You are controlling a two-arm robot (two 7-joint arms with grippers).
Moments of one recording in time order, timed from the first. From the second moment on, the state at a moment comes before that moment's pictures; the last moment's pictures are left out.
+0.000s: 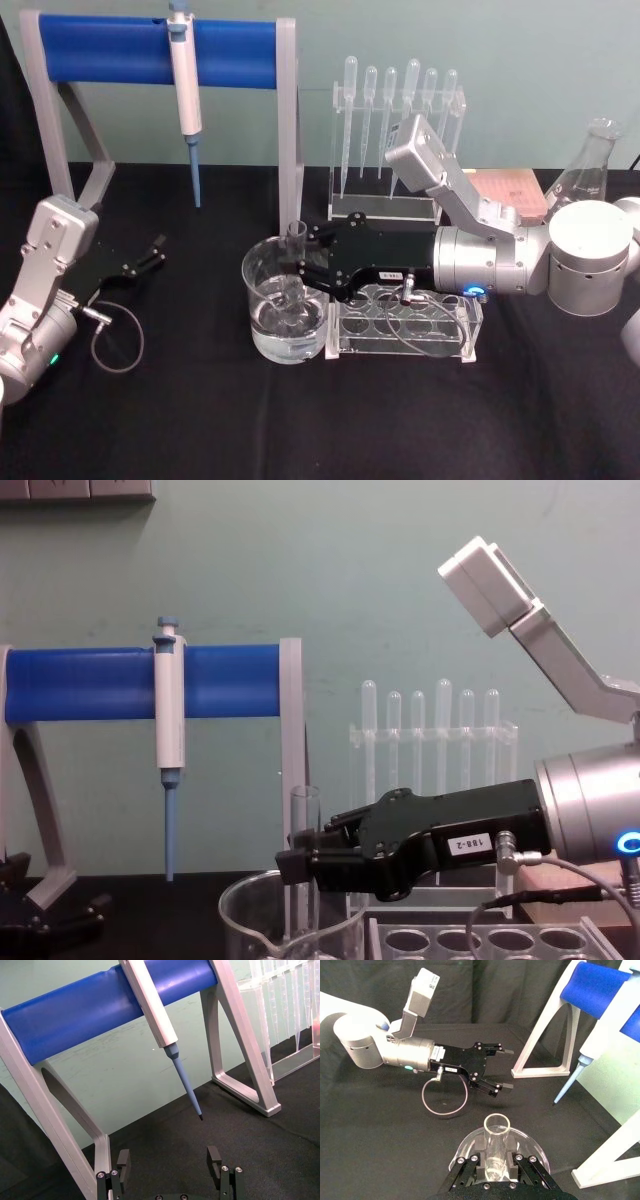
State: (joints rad) left arm -0.20 0.60 0.45 -1.41 -0.25 -0.12 0.03; right arm 0.65 0.47 -0.75 -1.35 0.43 0.10 0.79
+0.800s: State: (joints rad) left arm -0.20 0.60 0.45 -1.41 -0.25 -0.12 0.03; right arm 0.65 0.47 -0.75 -1.35 0.43 0.10 0.79
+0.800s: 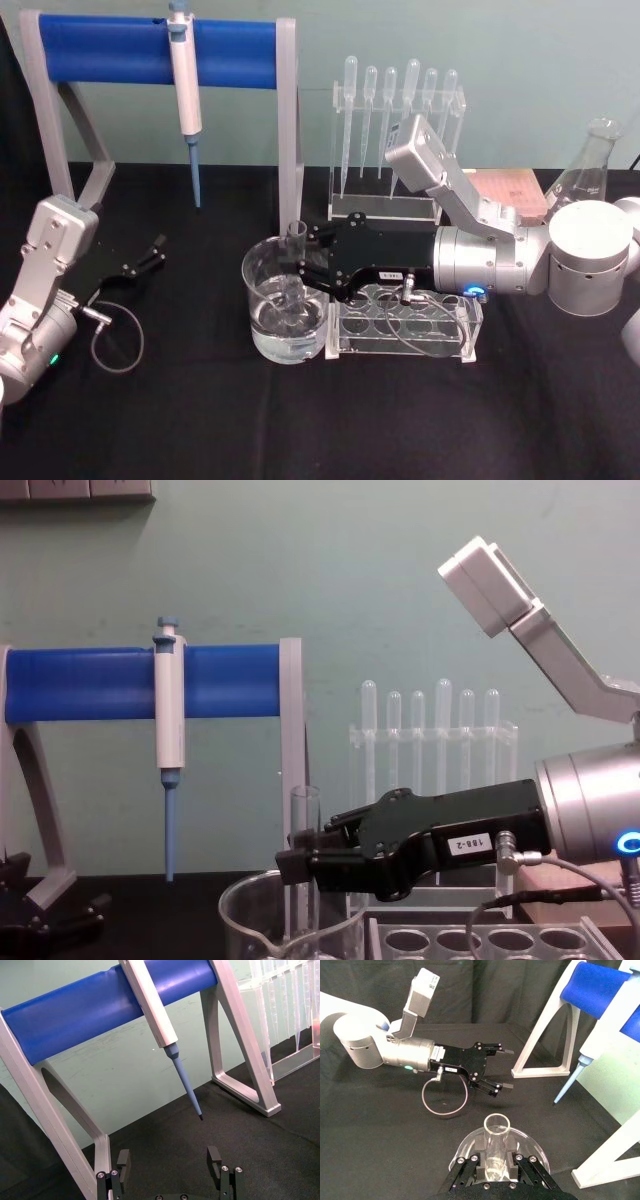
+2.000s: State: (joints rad) left arm -0.20 0.60 0.45 -1.41 -0.25 -0.12 0.03; right arm 0.65 0.47 -0.75 -1.35 0.43 0.10 0.79
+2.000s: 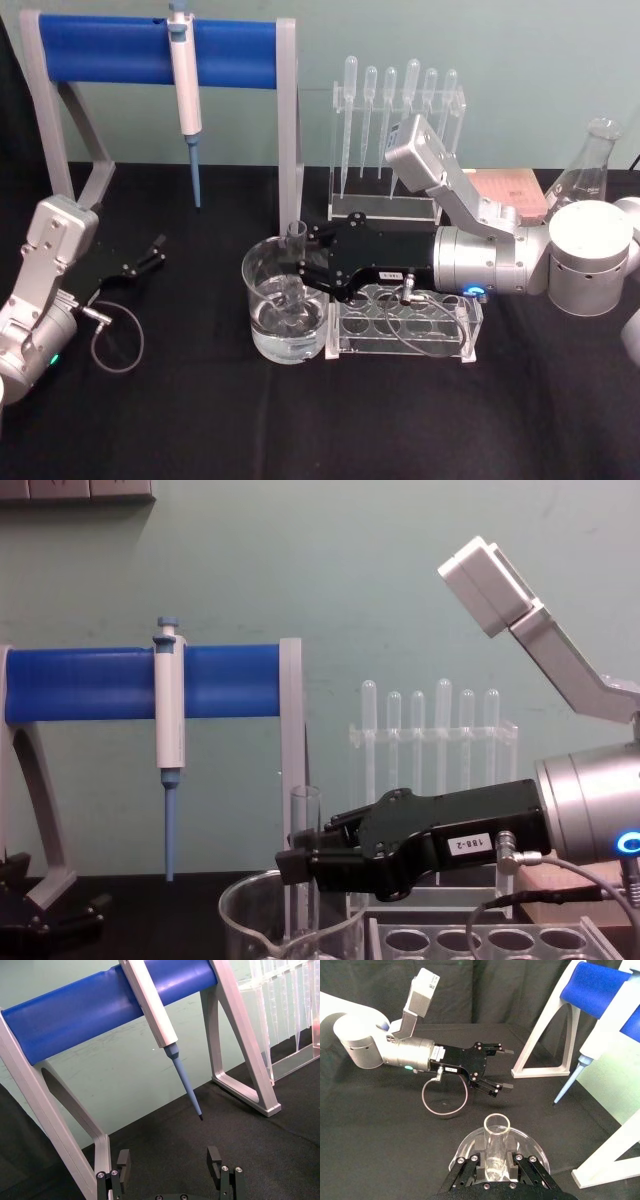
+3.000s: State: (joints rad) left arm -0.20 0.60 0.45 -1.41 -0.25 -0.12 0.03; right arm 0.66 0.48 -0.72 -1.41 0.46 0.12 0.78
